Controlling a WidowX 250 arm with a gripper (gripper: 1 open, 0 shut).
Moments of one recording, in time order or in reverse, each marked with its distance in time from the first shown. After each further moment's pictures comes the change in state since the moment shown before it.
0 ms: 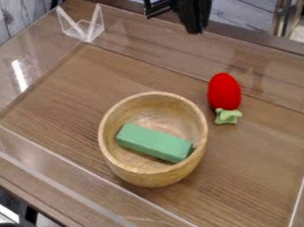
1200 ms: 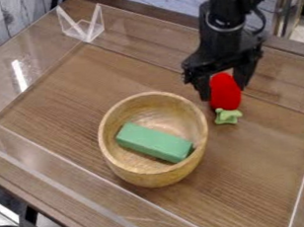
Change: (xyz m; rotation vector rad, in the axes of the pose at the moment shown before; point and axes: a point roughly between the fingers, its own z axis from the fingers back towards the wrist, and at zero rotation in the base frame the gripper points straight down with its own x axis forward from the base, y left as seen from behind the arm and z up) arm -0.035 -0.011 -0.081 0.091 0.025 0.013
